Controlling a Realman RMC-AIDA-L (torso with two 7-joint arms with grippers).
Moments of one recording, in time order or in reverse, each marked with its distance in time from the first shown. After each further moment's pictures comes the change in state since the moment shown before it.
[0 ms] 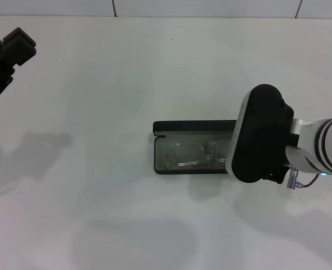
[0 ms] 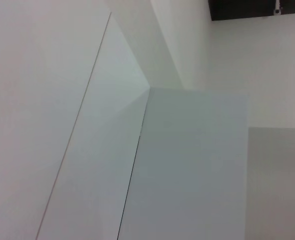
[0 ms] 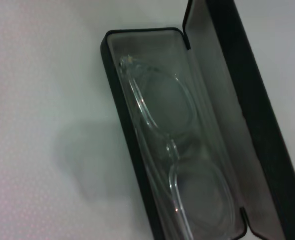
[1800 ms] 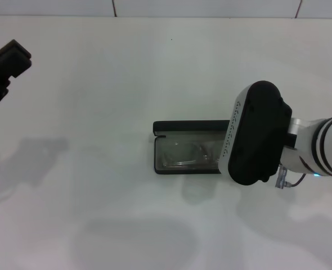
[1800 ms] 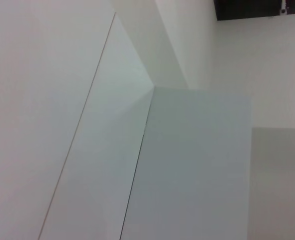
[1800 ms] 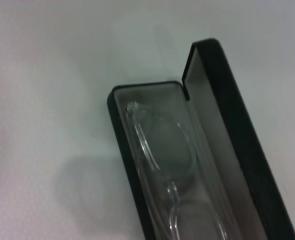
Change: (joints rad) left arm 0.036 -0.005 0.004 0.009 0.002 0.007 0.004; right arm -0.041 -0.002 -0.003 -0.054 0.033 0.077 -0.024
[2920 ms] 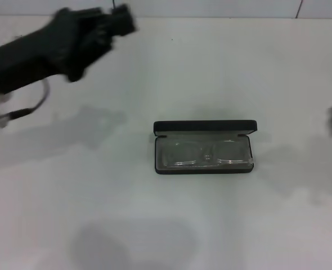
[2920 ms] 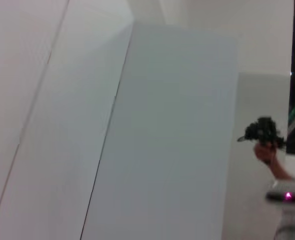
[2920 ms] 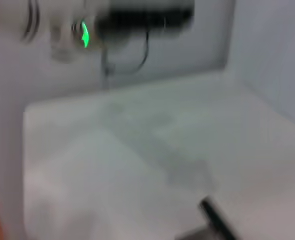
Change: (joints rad) left arm -0.265 -0.020 -0.006 0.018 0.177 -0.198 -0.082; right arm -0.216 -0.012 1.199 -0.113 1.237 -0.655 -0.627
